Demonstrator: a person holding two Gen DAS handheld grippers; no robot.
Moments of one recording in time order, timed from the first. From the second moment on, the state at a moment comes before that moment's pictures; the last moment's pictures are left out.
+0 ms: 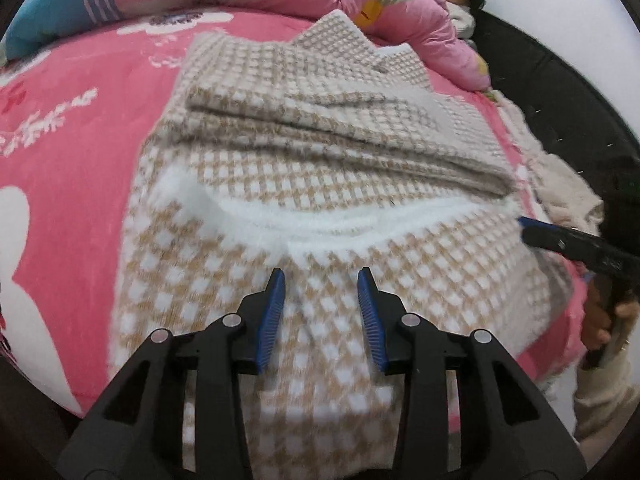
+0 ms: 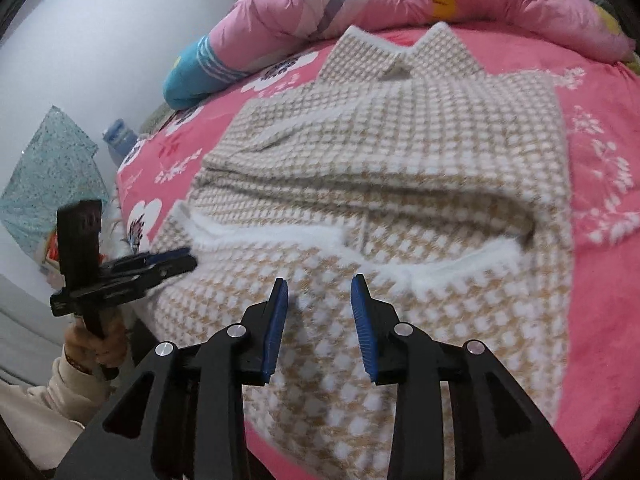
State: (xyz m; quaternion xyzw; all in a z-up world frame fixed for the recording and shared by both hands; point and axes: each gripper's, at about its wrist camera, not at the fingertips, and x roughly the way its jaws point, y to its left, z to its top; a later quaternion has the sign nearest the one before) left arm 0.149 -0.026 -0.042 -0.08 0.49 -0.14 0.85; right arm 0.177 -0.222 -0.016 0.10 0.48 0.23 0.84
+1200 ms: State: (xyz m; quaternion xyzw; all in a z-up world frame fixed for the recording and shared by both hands) left arm 0.157 -0.049 -0.045 0.03 0.43 -0.10 0.89; right arm 0.176 -0.275 -0.036 -0.02 0.47 0.05 0.88
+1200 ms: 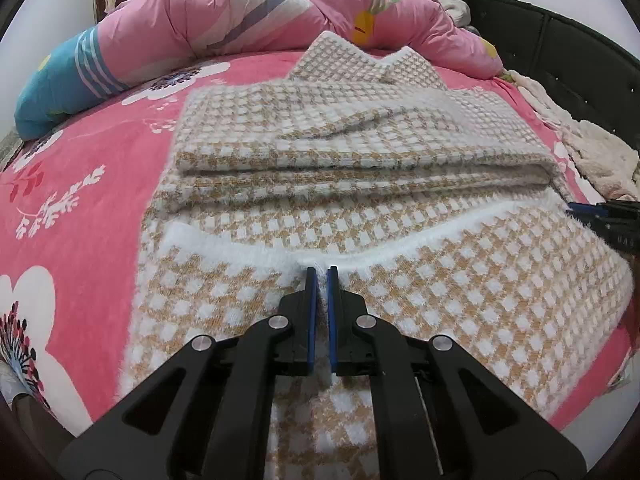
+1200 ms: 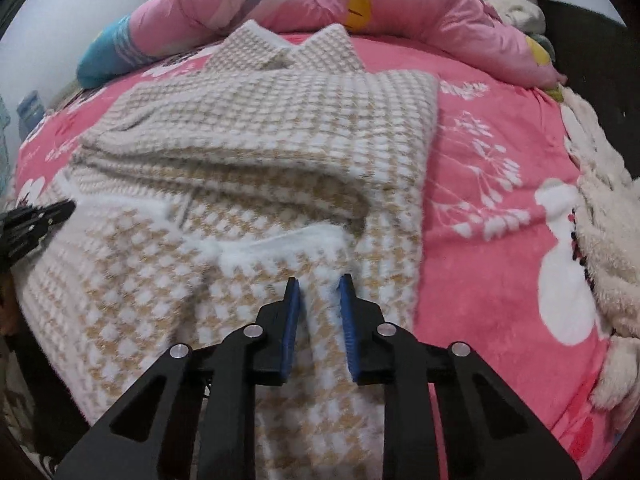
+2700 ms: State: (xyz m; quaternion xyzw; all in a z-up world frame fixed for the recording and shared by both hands) left arm 0.168 0.034 -0.038 -0.09 0.45 -0.07 0.89; right arm 0.175 -0.208 -0.033 0.03 0.46 0.21 0.86
